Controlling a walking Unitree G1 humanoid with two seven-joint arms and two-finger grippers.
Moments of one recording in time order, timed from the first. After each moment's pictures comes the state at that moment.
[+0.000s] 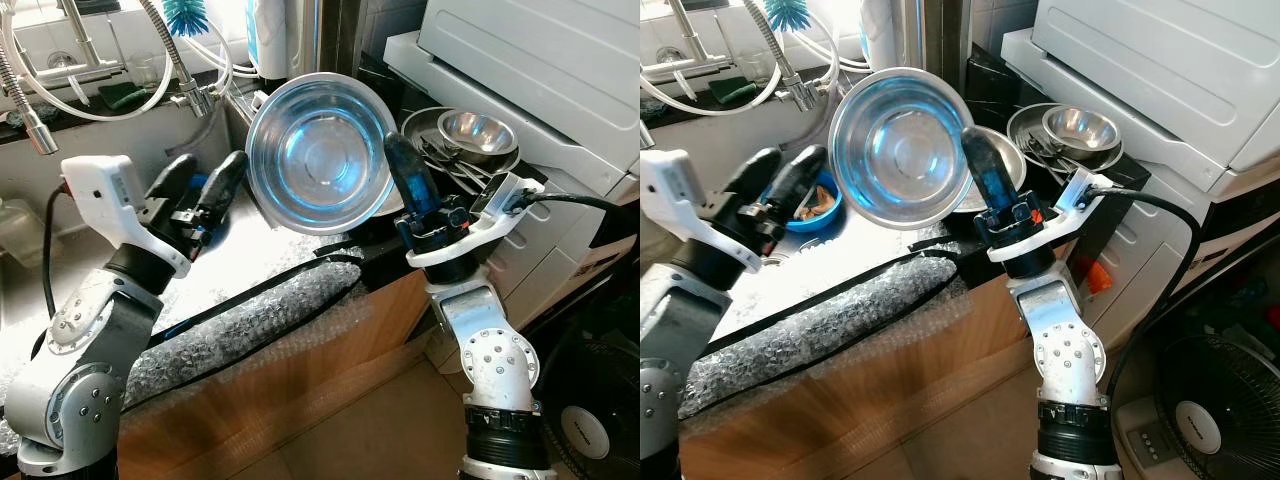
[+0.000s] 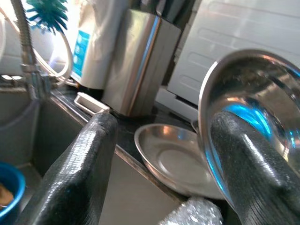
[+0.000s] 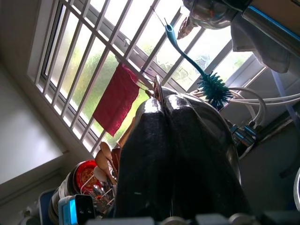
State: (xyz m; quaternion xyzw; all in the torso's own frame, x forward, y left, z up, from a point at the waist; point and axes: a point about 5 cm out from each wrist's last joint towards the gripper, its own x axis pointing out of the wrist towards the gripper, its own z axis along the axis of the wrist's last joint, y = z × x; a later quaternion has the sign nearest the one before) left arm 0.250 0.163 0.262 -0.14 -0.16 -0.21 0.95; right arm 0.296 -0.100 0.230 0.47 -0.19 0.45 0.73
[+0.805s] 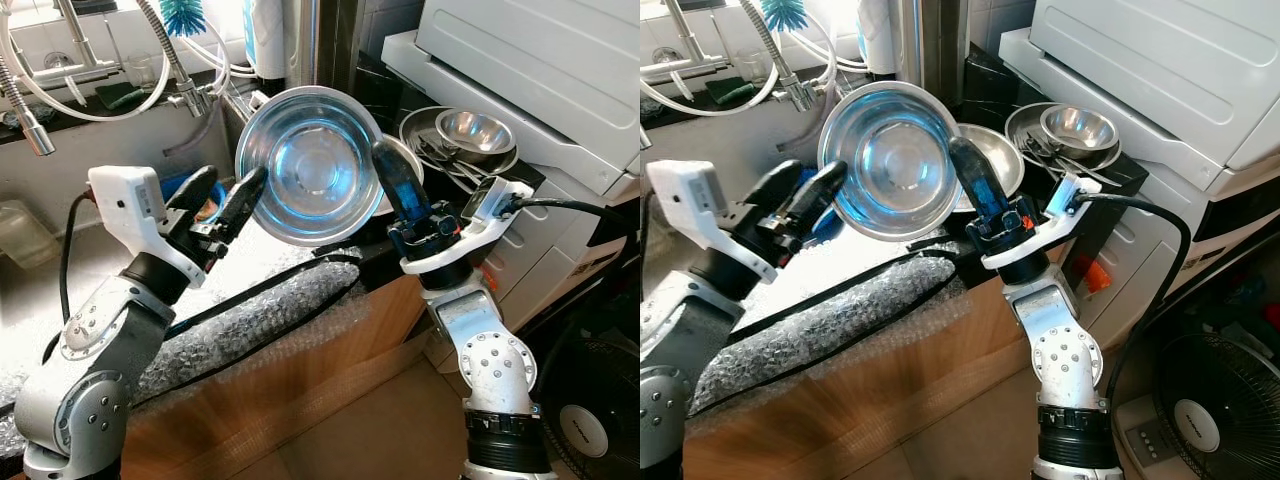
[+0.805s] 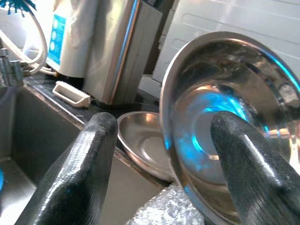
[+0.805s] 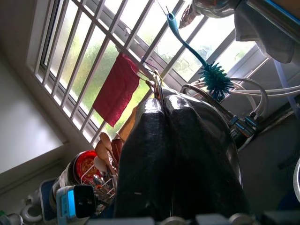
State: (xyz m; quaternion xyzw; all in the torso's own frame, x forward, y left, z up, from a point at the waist) left arm 0.246 0.153 0.258 -0.13 -0.15 -0.24 0.95; right arm 0.294 -0.095 0.226 0.46 -0.17 0.47 0.74
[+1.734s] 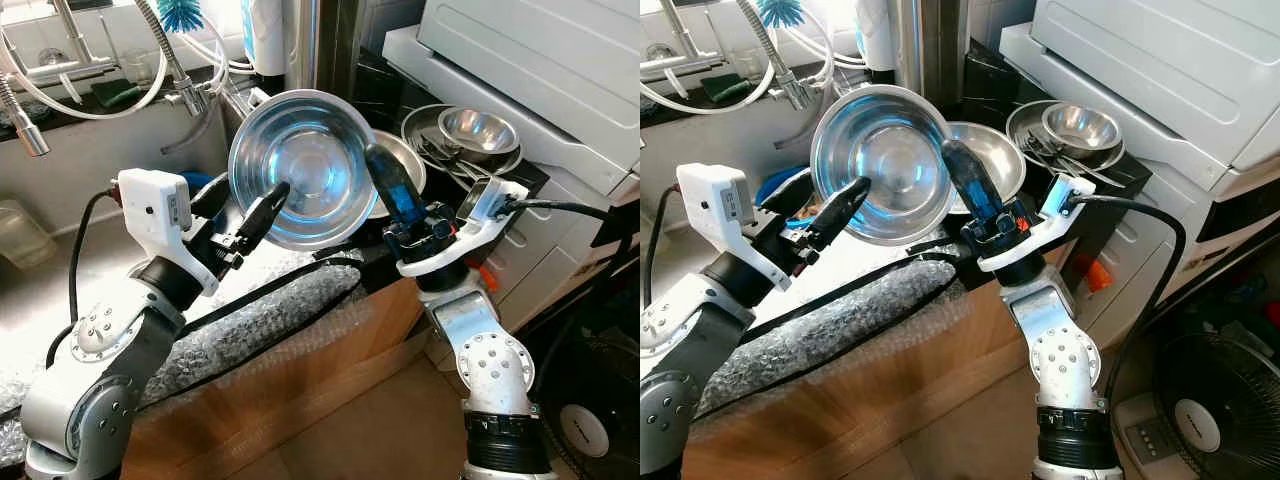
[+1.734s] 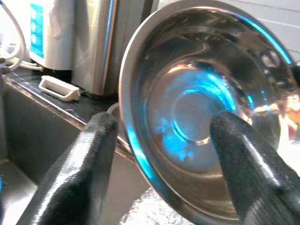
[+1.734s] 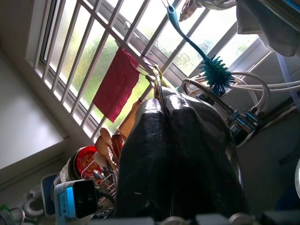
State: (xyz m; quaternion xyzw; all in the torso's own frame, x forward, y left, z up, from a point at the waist) left arm 0.244 0.143 0.255 -0.07 -0.14 -0.26 0.95; right arm 0.291 -0.092 0.227 0.45 -0.17 0.48 0.73
